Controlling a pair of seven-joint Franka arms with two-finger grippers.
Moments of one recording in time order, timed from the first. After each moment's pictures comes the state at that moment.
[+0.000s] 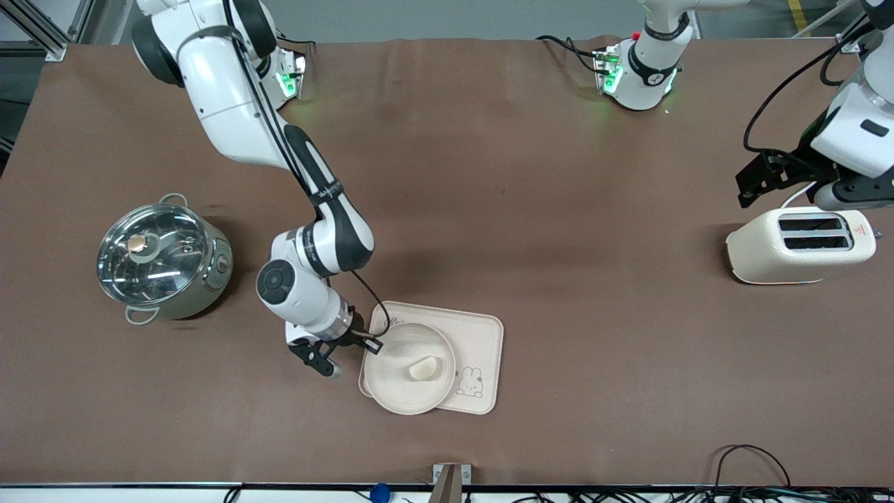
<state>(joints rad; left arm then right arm) -0.02 0.01 -0.13 -1.55 0.05 1.62 -0.17 0.48 0.93 -0.08 -1.31 0.39 2.47 0.72</state>
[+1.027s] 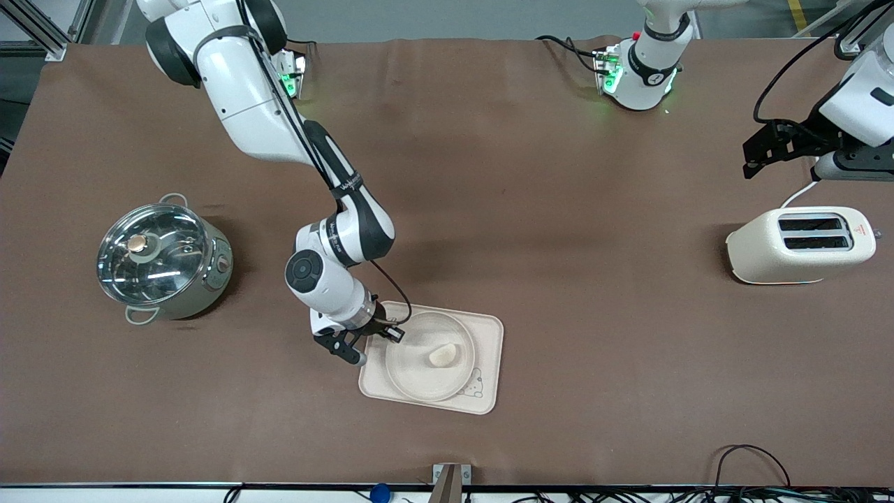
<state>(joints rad) 0.02 -0.06 -0.14 -1.59 0.02 1.57 -0.04 0.53 0.91 -0.06 -1.38 0.39 2.54 0.72</state>
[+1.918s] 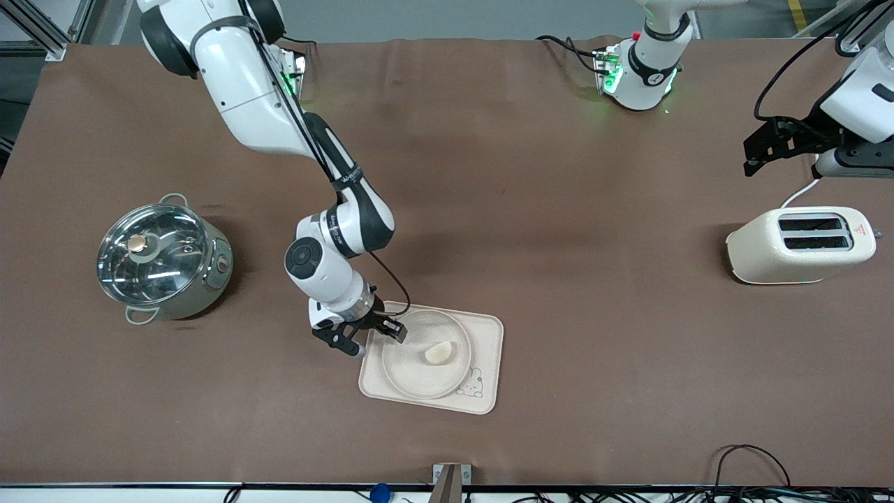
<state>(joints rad) 0.02 -0.06 -0.14 -1.59 0.02 1.57 -0.04 0.54 0.84 -0.07 -1.46 0.39 2.61 0.68</state>
